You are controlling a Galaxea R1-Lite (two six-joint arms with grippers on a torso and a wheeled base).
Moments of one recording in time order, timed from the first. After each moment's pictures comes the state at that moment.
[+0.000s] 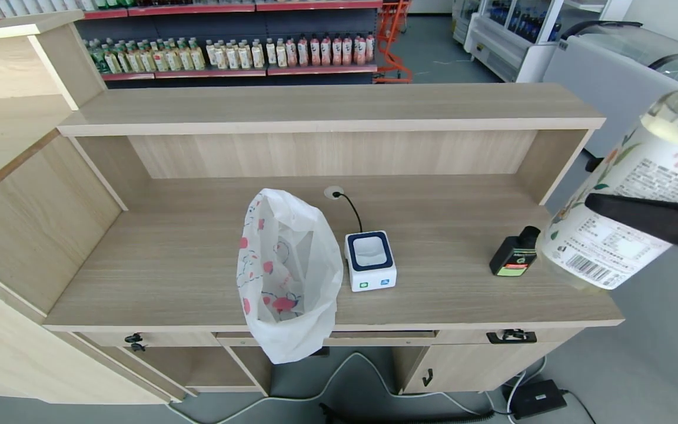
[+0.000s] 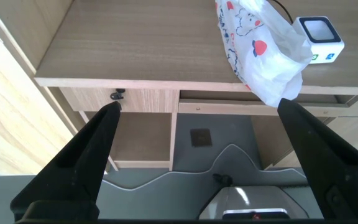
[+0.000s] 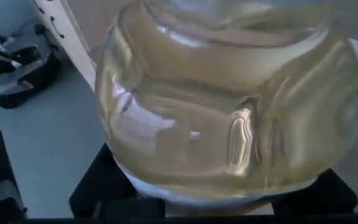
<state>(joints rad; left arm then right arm) -0.01 0.00 0.00 0.01 -0.04 -0.05 0.20 1.13 -0.79 -0.37 0.70 -0.20</state>
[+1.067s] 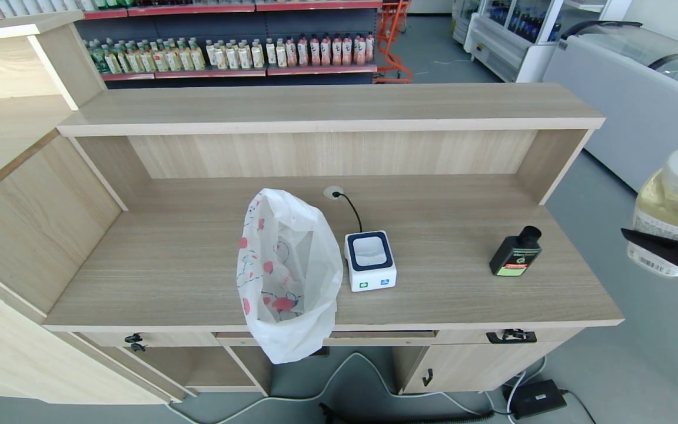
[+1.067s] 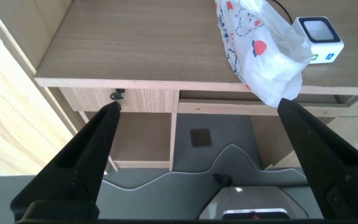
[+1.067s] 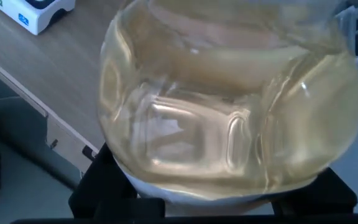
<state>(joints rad) -0.01 0.00 0.00 0.01 -0.04 -0.05 -0.18 1.20 -0.71 -0.33 0.48 -0.88</state>
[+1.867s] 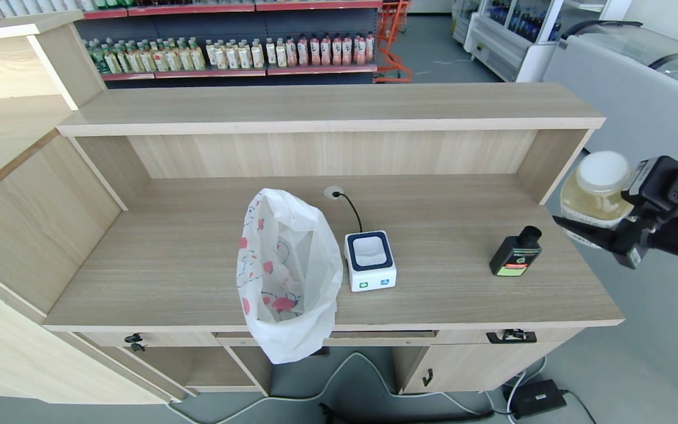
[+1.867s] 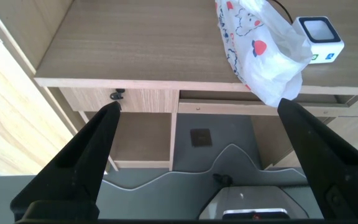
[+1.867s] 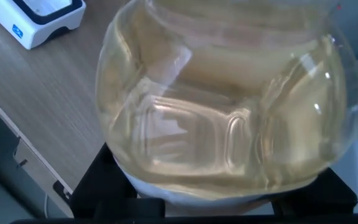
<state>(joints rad) -0.01 0.00 0.00 0.01 -0.04 -0.05 -0.01 1.40 -0.71 -0.59 0.44 -1.00</state>
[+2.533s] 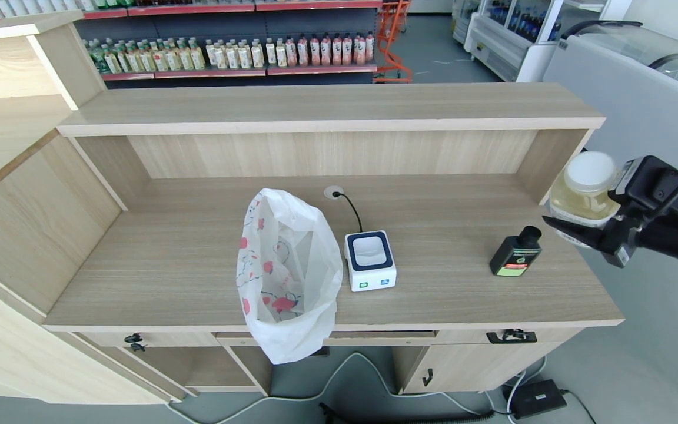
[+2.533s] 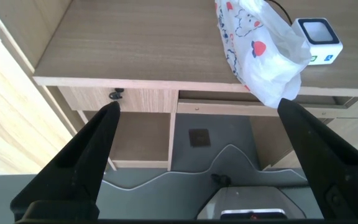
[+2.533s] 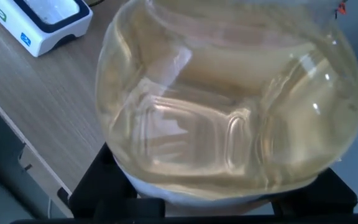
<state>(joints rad) -0.01 0.00 0.00 0.01 -0.04 -0.06 0.02 1.42 -0.73 -0.59 0.43 -0.99</state>
